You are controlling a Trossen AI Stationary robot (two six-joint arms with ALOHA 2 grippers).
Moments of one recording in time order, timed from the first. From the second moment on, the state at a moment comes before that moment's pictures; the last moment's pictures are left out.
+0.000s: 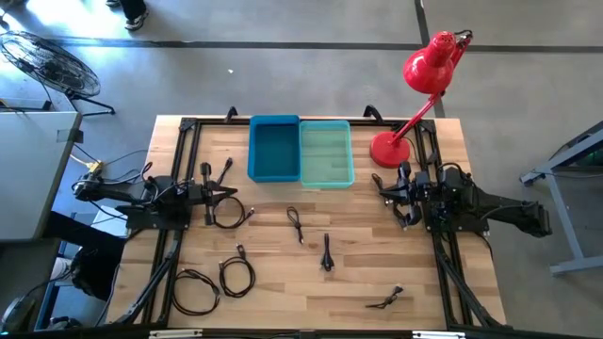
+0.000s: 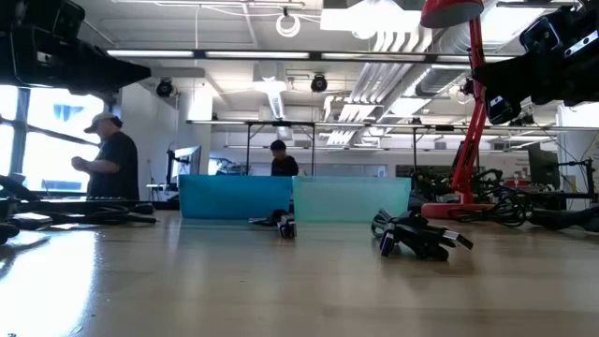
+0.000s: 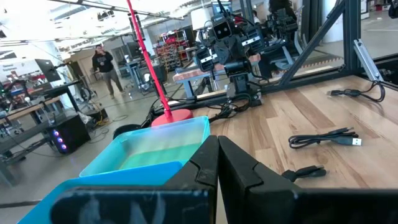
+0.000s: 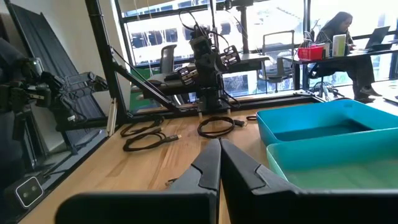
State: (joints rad) left arm -0.18 0.01 0.02 0.04 -0.33 0.28; right arm -0.25 0.03 0.01 0.09 -0.29 0.16
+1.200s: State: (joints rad) left arm -0.18 0.01 0.02 0.05 -0.37 0.28; right arm -0.25 0.03 0.01 0.13 -0.22 0.12
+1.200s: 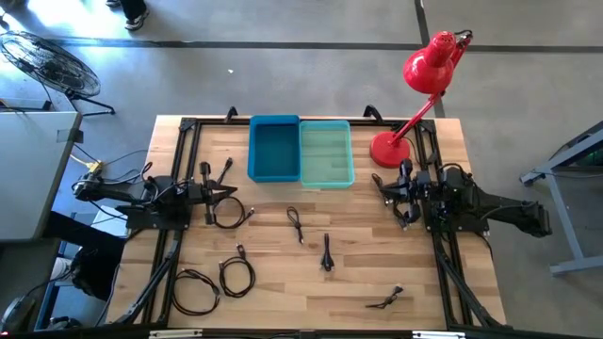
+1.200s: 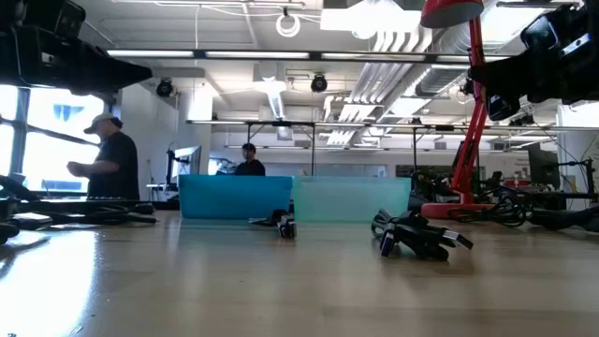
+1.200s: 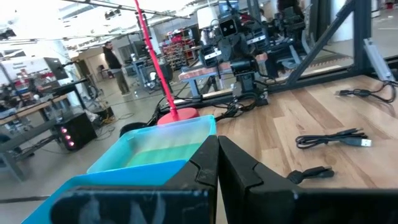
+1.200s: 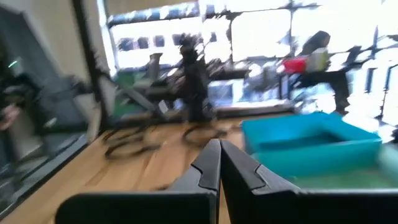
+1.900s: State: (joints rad) left arm -0.18 0.03 0.04 0.05 -0.54 0.37; right arm -0.25 0.31 0.73 -0.02 -0.11 -0.06
